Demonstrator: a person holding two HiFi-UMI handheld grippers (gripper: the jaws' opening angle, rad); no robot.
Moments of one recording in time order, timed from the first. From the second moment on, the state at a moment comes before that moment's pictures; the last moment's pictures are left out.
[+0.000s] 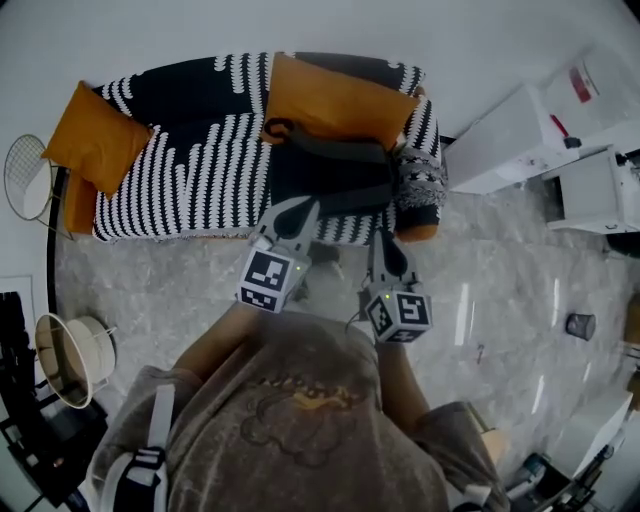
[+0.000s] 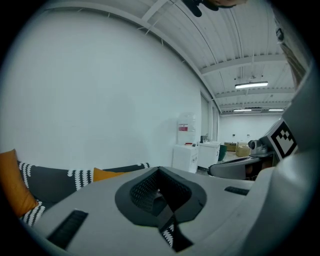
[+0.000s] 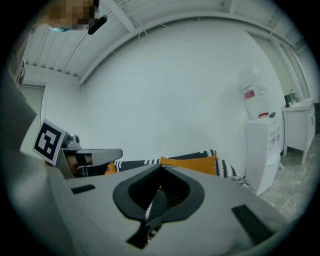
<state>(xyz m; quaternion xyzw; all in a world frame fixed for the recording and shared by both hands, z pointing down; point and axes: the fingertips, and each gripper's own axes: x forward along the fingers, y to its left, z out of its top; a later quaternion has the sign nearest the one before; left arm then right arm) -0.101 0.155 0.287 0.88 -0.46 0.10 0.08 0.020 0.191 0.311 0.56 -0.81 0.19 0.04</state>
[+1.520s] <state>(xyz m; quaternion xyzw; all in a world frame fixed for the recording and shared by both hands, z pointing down) -0.048 -0.052 0.296 0.90 -0.41 0.11 0.08 0.056 -0.018 0.321 0.57 -0.80 0.21 0.02</state>
